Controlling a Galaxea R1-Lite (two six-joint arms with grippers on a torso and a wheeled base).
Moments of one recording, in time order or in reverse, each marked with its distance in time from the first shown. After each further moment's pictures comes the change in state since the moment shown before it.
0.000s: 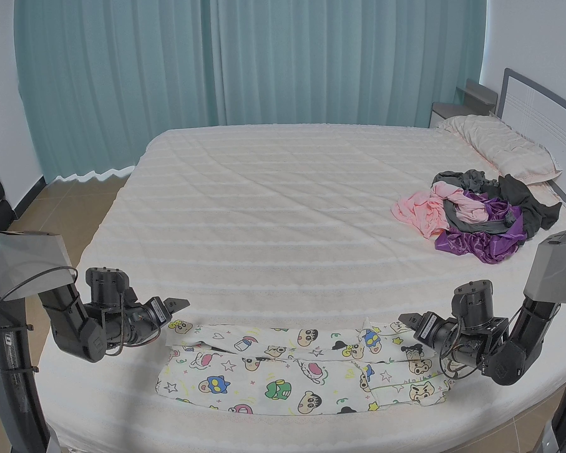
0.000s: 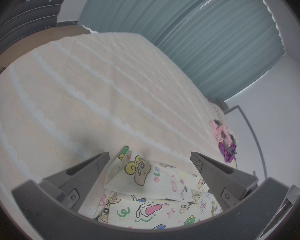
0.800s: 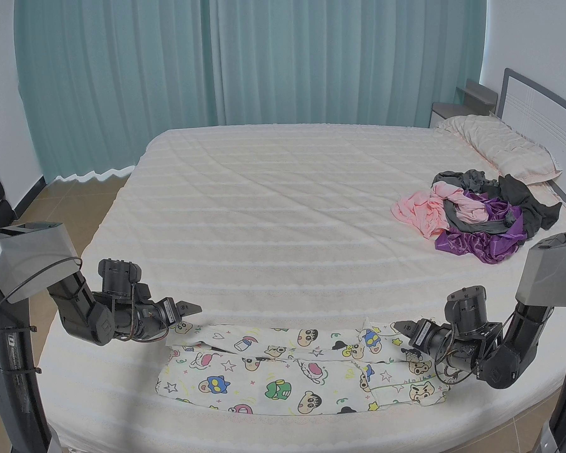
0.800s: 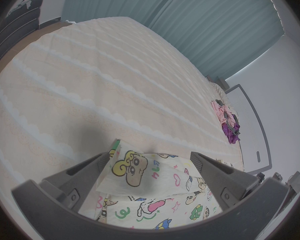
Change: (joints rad) left arm -0.020 0.014 -0.162 0.281 -0.068 0.142; right arm 0.019 0.037 -0.001 -0.003 -0.009 -0.022
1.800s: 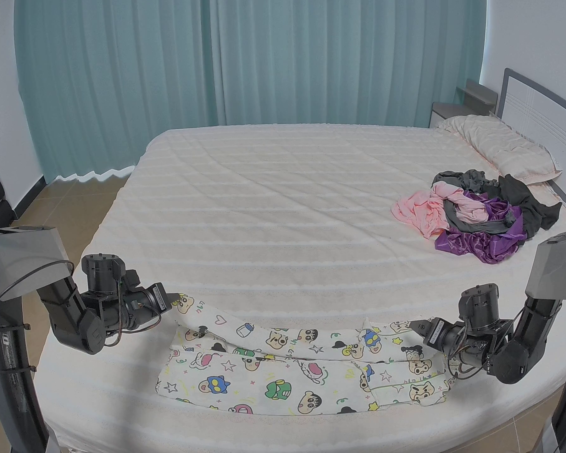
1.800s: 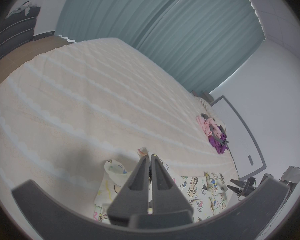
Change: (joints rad) left arm 0.031 -0.030 0.103 -0.313 -0.035 -0.026; right arm -0.080 -0.012 0.029 0.001 -0.002 -0.084
